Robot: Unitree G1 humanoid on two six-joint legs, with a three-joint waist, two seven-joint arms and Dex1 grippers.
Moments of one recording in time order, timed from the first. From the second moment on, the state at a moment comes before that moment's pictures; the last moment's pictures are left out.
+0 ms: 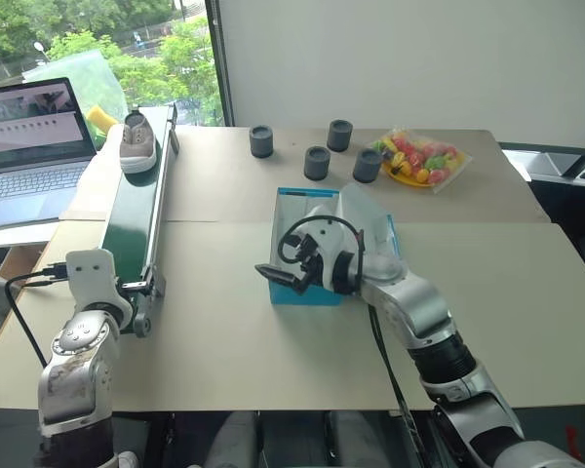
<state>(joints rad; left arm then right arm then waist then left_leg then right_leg) -0.08 0.36 0.41 -0.34 -0.20 0.74 -0.09 -0.60 -0.24 0.30 -0.13 0.28 0.66 0.59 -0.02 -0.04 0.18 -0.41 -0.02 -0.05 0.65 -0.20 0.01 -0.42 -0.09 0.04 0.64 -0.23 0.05</state>
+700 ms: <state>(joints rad) -0.08 0.36 0.42 -0.33 -0.20 0.75 -0.08 -0.58 -0.22 0.29 -0.13 0.27 0.66 0.55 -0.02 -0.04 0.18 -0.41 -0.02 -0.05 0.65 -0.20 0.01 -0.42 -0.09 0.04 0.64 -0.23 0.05</state>
